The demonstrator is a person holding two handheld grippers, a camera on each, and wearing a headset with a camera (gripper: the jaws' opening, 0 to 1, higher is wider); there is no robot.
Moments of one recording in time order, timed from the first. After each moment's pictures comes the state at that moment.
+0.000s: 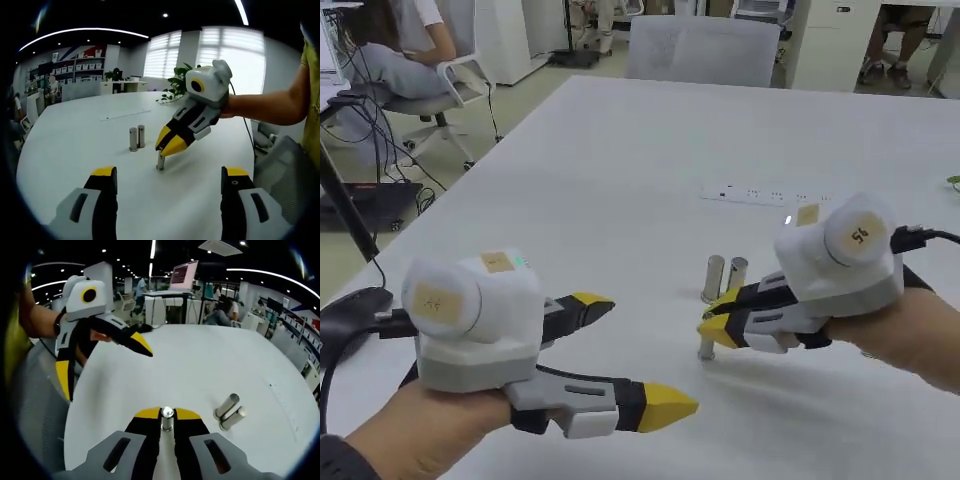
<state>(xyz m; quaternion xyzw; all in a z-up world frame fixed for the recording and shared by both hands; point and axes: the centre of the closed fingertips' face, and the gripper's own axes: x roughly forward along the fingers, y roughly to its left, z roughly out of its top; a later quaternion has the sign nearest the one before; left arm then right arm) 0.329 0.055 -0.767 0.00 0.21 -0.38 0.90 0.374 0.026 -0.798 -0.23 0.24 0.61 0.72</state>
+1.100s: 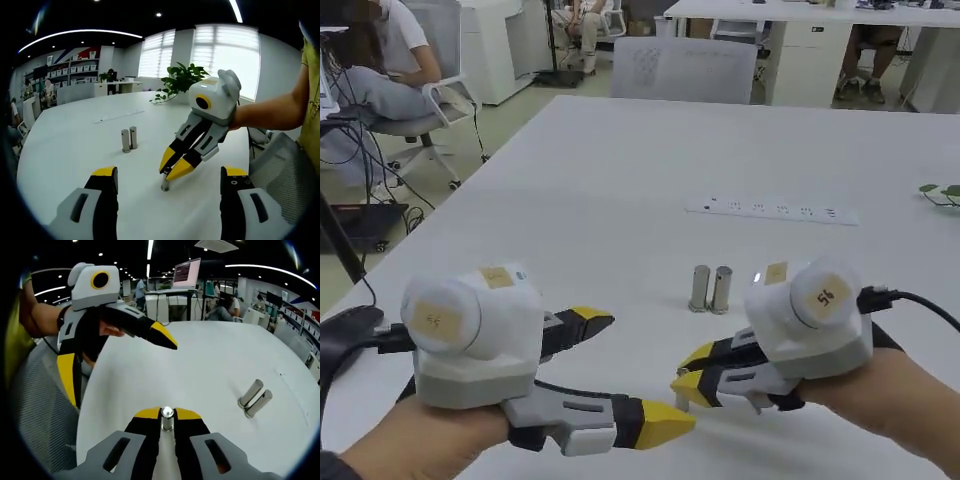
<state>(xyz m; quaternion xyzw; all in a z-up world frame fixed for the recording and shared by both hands) 0.318 0.042 -0.766 0.01 0.21 -0.40 0.89 0.332 0.029 -0.819 -0.21 0.25 0.61 0.72</state>
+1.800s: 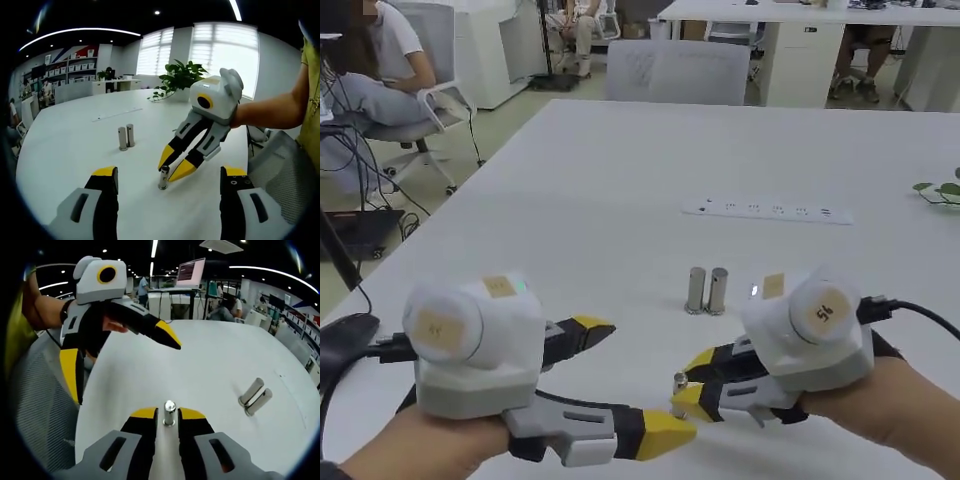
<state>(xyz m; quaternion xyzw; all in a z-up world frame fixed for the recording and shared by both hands) 0.315 0.037 -0.770 0.02 0.21 -0.40 0.89 0.328 0.023 -0.821 -0.23 0.25 0.62 0.71</state>
